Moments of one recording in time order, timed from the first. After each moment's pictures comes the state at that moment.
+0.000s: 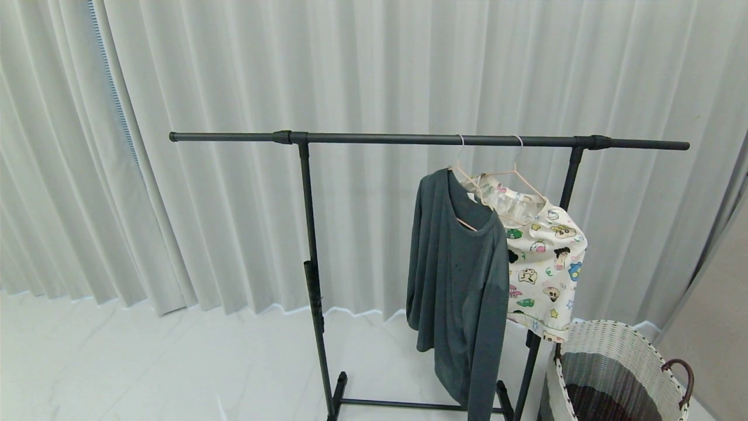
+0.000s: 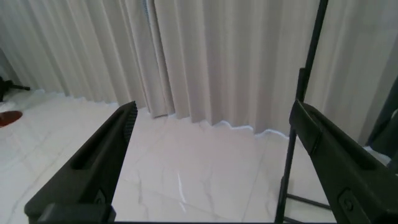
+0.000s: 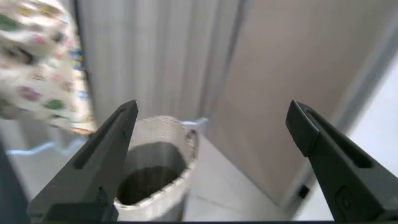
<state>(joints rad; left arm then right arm) 0.07 0.08 0.00 -0.07 0.22 0.18 -0.13 0.09 0.00 -0.17 -0.30 -0.17</state>
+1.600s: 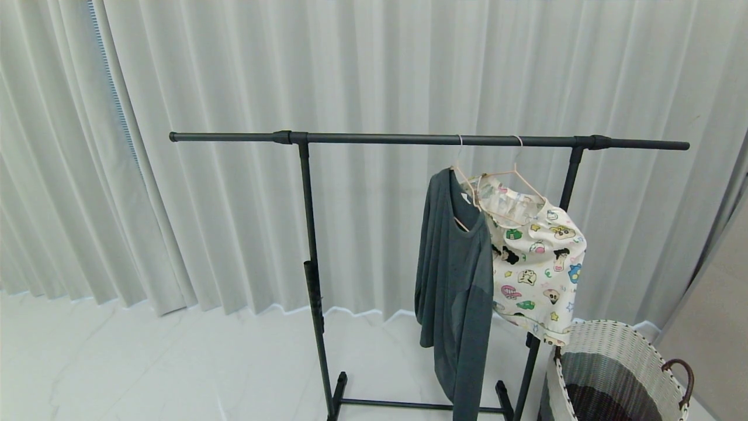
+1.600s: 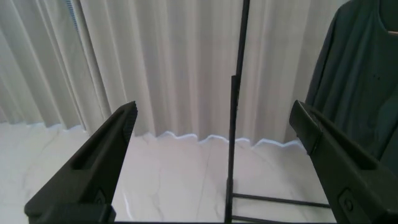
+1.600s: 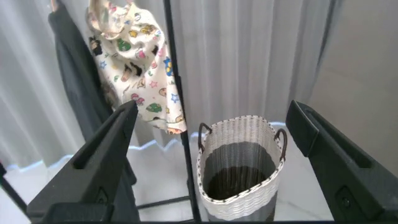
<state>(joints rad) 0.00 0.00 -0.01 -0.02 0.01 0.09 0.00 0.00 0.00 -0.06 -0.12 0.07</state>
